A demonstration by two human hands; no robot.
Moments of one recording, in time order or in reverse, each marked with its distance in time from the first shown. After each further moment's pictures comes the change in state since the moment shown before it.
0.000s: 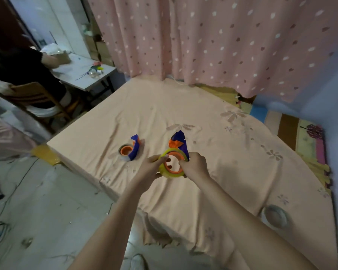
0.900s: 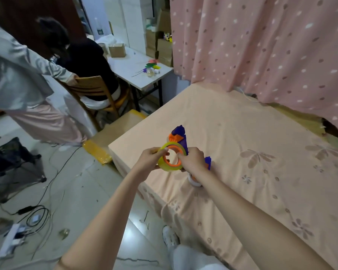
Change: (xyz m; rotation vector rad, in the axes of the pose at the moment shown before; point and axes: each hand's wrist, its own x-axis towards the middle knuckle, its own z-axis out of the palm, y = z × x) left_hand 0.099 0.079 -0.375 0.072 0.149 0.059; right_hand 0.099 -0.272 0.288 -0.041 -0.168 -0.063
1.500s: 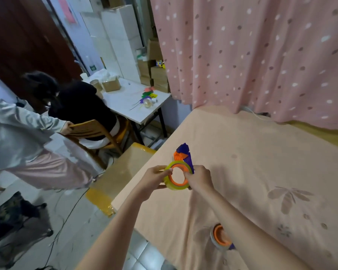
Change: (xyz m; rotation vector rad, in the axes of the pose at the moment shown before) left_hand 0.180 0.098 -0.042 0.141 -0.083 -0.070; right_hand 0.185 -0.059 0.007 0.096 0.062 0.040
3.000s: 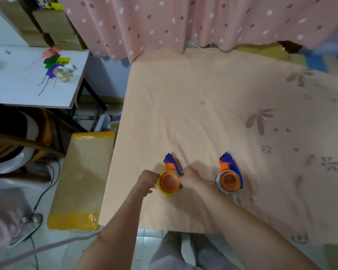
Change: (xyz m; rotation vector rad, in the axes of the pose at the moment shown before) left_hand 0.145 -0.113 -0.026 0.547 -0.303 -0.400; right_hand 0.029 0.085 0.141 -0.123 -0.104 0.668
